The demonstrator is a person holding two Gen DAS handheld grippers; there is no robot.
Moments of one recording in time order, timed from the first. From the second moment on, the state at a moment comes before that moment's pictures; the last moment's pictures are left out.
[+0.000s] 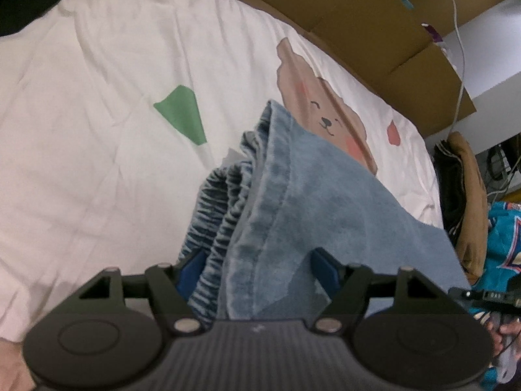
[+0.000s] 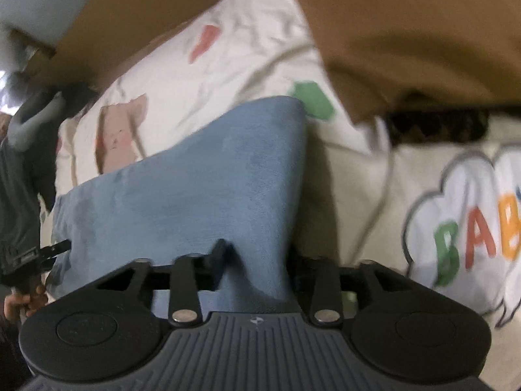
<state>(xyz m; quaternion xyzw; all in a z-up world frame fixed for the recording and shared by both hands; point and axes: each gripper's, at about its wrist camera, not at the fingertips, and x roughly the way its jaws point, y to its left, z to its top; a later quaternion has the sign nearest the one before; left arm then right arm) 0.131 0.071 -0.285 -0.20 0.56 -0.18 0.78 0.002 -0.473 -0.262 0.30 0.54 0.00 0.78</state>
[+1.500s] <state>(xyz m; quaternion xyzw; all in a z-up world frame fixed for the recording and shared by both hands) 0.131 0.022 -0.212 -0.08 0.53 -0.14 0.83 -0.135 -0.491 -0.333 0.52 0.40 0.05 0.75</state>
